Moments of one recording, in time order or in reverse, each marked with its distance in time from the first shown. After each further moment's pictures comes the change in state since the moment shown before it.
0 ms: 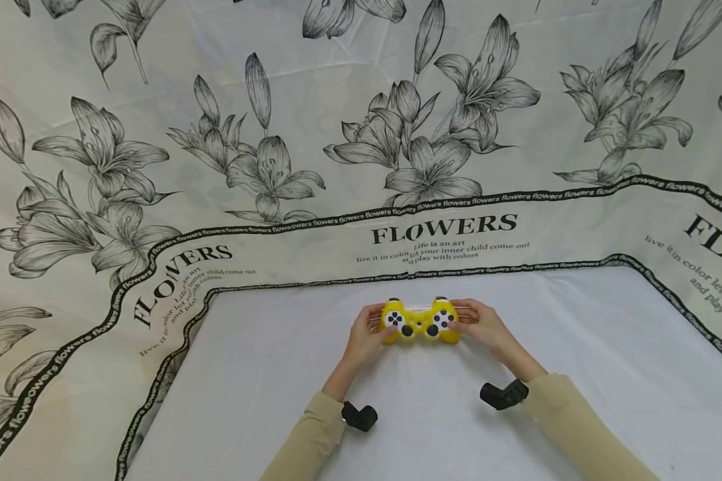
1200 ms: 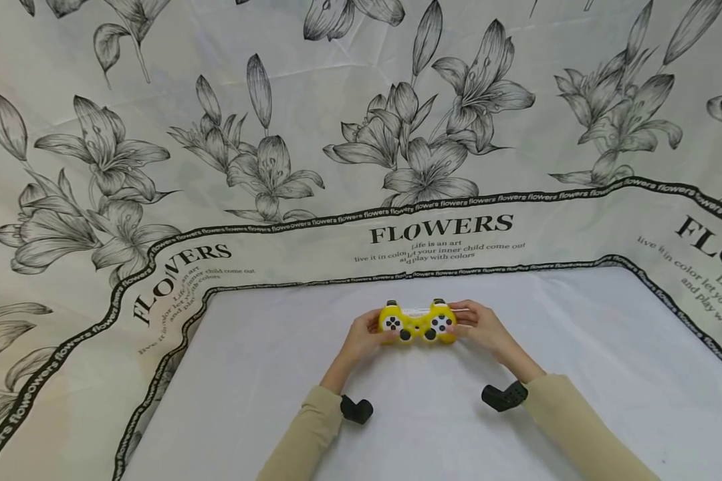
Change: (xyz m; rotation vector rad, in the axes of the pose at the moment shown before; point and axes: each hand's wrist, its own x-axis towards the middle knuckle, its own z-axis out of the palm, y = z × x) left_hand 0.008 -0.008 -0.005 0.064 -0.127 -0.063; right_hand -0.002 0.011 -0.002 -0.071 -0.013 -0.057
